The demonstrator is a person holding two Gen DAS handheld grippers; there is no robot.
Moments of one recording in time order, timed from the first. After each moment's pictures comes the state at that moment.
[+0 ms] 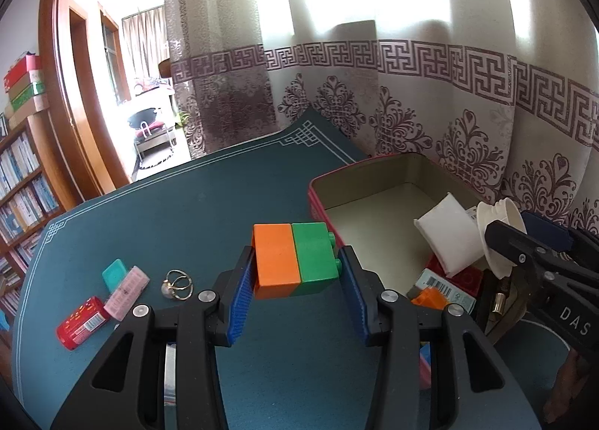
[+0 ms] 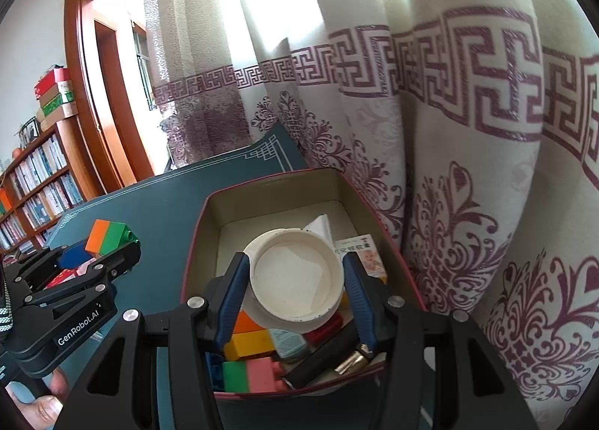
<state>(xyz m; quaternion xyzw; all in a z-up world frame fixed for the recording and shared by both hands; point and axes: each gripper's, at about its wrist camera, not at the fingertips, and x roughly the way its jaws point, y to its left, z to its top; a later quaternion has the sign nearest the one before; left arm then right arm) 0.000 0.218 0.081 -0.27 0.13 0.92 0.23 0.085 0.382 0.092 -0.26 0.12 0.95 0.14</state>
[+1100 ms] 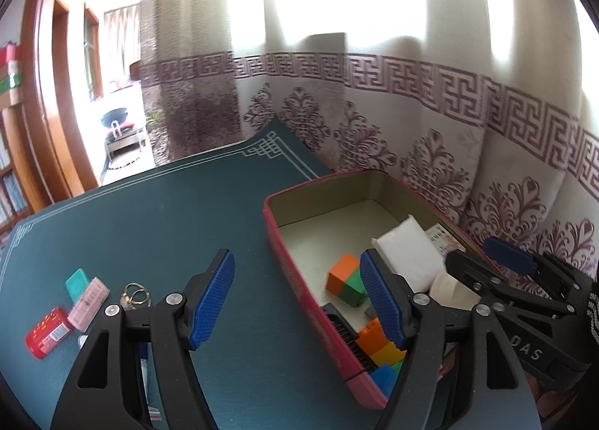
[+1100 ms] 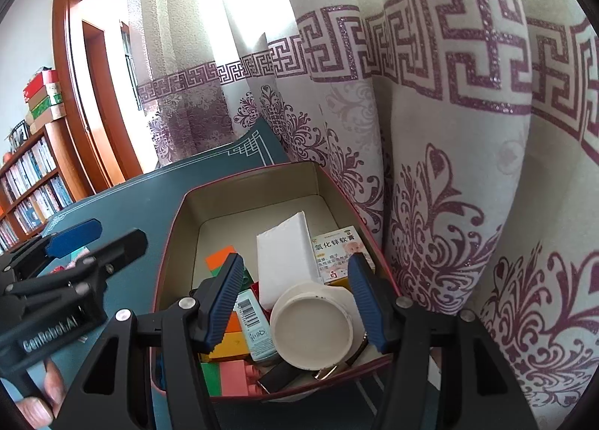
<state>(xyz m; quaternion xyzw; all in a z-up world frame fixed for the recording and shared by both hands) -0.006 0.229 0.088 -0.27 0.09 0.91 0.29 0.086 0.393 0.087 -0.27 0.12 0.94 0.16</state>
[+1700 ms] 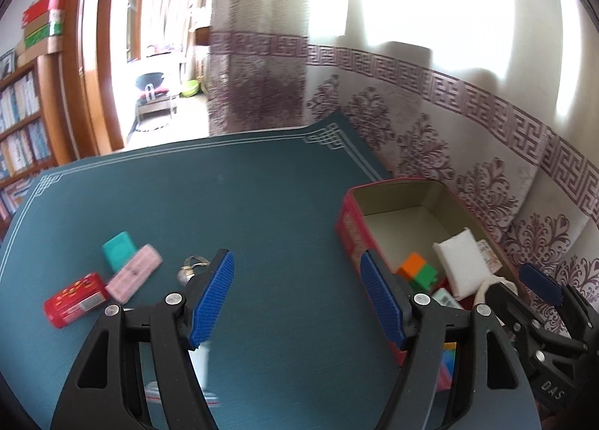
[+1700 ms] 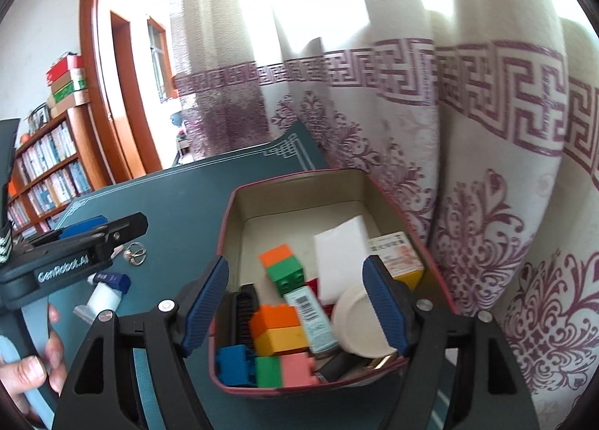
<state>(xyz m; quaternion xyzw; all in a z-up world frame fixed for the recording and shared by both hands) -0.039 0.157 0.091 -0.32 0.03 0.92 0.22 0.079 0.341 0.096 -0.27 0.09 0.95 0.11</state>
